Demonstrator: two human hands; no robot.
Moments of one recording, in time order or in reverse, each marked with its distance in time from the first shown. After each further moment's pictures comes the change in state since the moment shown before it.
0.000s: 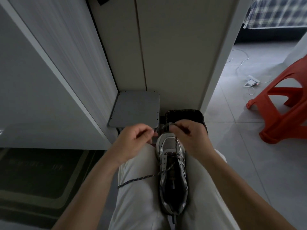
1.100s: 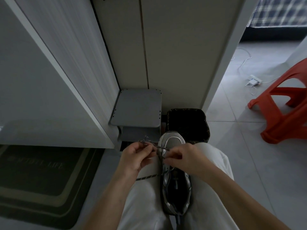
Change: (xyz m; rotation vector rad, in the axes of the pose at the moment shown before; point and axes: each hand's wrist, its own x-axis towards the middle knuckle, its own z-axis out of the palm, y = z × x) left_hand -0.020 -0.056 0.038 -0.735 0.252 -0.450; right_hand -0.022 0.033 0.018 -0.274 -0.426 0.110
